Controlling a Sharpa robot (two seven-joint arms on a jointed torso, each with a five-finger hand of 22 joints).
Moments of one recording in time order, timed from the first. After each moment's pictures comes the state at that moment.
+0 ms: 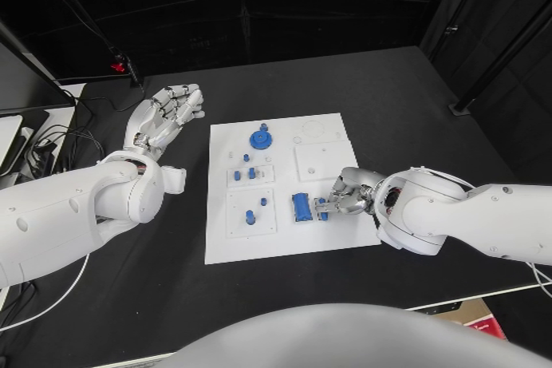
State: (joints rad) left arm 1.27 -0.70 -0.24 1.35 -0.07 -0.44 0.68; left_hand 1.21 0.06 -0.09 0.29 0.27 0.28 0.14 0.66 0.09 0.36 0.26 0.68 0.07 0.17 0.26 0.82 0.15 0.08 0.41 0.29 0.07 0.69; right arm 1.11 -1.12 -0.14 1.97 -1.20 -0.36 -0.66; right_hand 1.30 0.02 0.04 0.29 0.15 1.14 0.09 0.18 0.15 1.47 0.02 1.57 1.31 1.47 -0.02 1.57 1.31 0.02 1.47 0.09 1.57 1.31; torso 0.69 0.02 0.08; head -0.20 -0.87
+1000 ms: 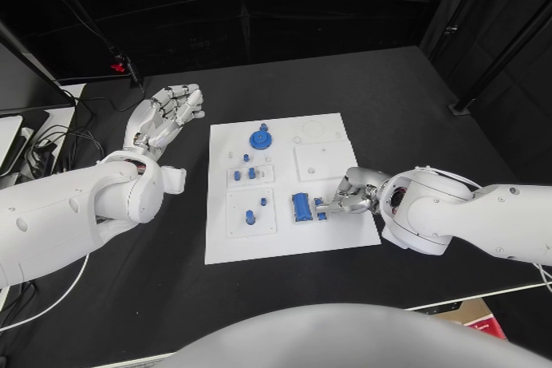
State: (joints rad) left arm 1.27 -0.70 -0.24 1.35 -0.07 -0.44 0.68; left_hand 1.21 0.06 -0.09 0.29 0.27 0.28 0.14 0.66 0.09 0.36 0.26 0.68 0.07 0.17 0.26 0.81 0.15 0.08 0.41 0.29 0.07 0.69; right arm 1.11 -1.15 -0.14 1.98 -1.22 -0.35 -0.67; right_hand 1.15 0.00 -0.14 0.29 0.05 1.15 0.09 0.18 0.17 1.47 0.03 1.57 1.31 1.47 -0.02 1.57 1.31 0.02 1.47 0.09 1.57 1.31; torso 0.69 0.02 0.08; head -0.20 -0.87
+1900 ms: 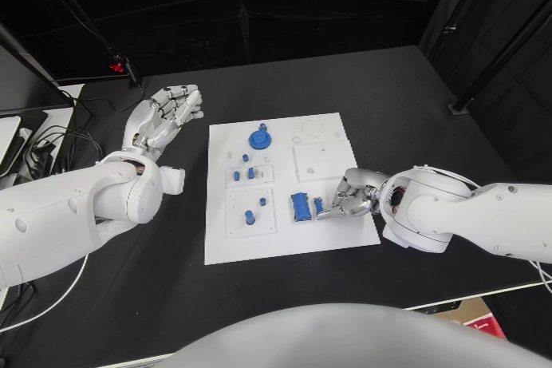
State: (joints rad) left arm 1.27 -0.69 -0.24 1.35 -0.07 -0.44 0.68; left_hand 1.21 0.06 -0.09 0.29 0.28 0.28 0.14 0.66 0.09 0.36 0.26 0.69 0.07 0.17 0.26 0.81 0.15 0.08 0.41 0.29 0.07 0.69; right arm 1.11 -1.15 -0.14 1.96 -1.21 -0.31 -0.63; right_hand 1.24 -0.06 -0.12 0.29 0.05 1.15 0.07 0.26 0.24 1.47 0.02 1.57 1.31 1.46 -0.03 1.57 1.31 0.01 1.47 0.08 1.57 1.31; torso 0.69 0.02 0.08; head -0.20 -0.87
